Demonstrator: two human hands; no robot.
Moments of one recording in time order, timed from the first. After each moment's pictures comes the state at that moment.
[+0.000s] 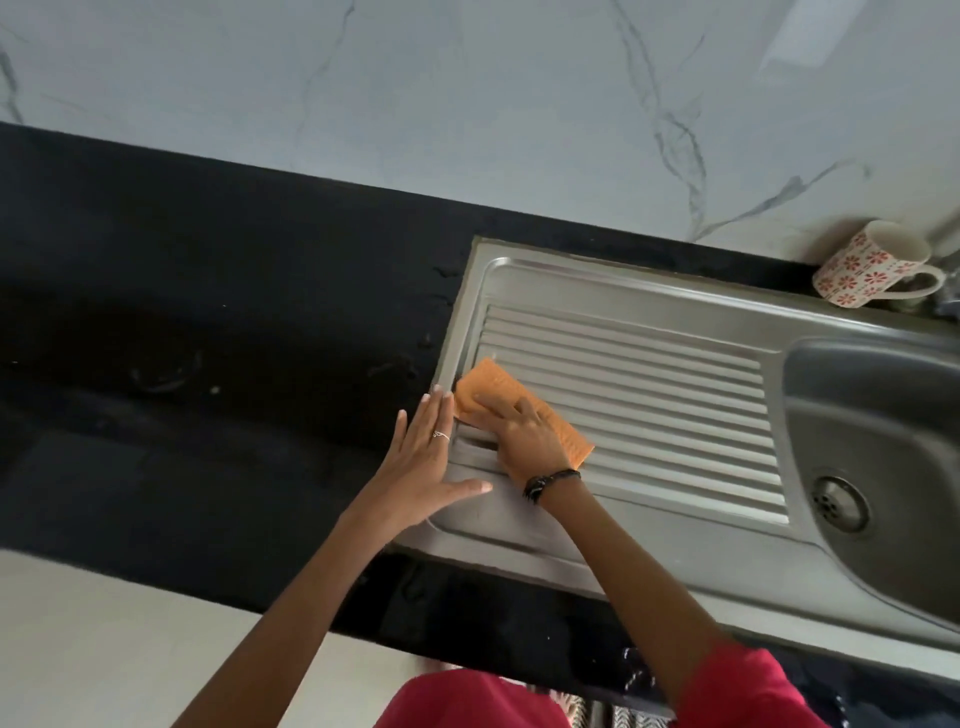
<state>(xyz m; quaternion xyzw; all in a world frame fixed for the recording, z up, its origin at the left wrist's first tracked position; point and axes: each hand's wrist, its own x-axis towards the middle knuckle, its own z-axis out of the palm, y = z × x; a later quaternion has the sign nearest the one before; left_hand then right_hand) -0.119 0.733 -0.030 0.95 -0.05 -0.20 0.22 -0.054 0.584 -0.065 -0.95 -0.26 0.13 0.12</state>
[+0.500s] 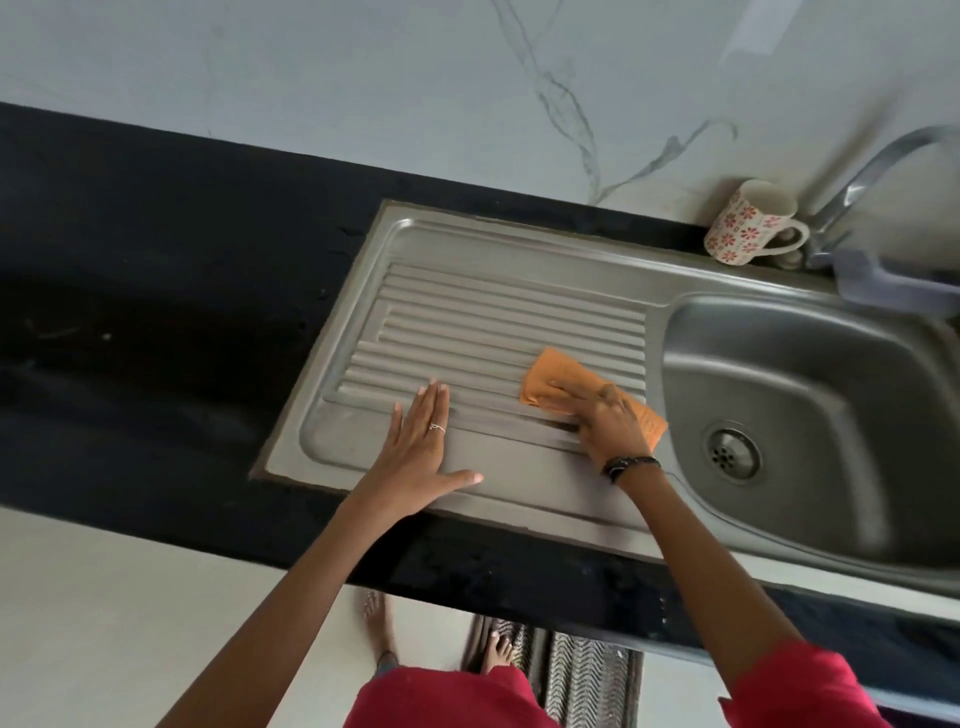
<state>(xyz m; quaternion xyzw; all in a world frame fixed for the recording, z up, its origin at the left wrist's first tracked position) -0.154 0.588 -0.036 0.96 -0.05 -0.20 0.21 -0.070 0.352 -0.057 -0.97 -0.16 0.12 0.14</state>
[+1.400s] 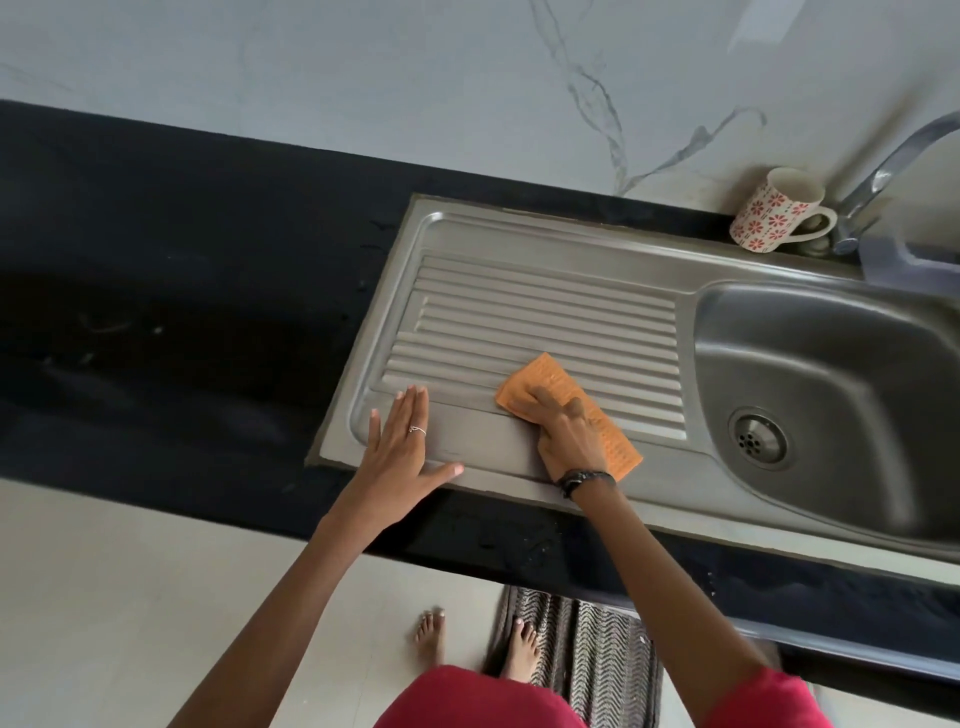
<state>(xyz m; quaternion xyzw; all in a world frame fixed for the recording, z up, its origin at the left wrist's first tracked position) -0.192 0.637 -0.034 0.96 -0.03 -0.17 0.23 -0.123 0.432 -0.062 -0.97 -0.12 0.13 0.17</state>
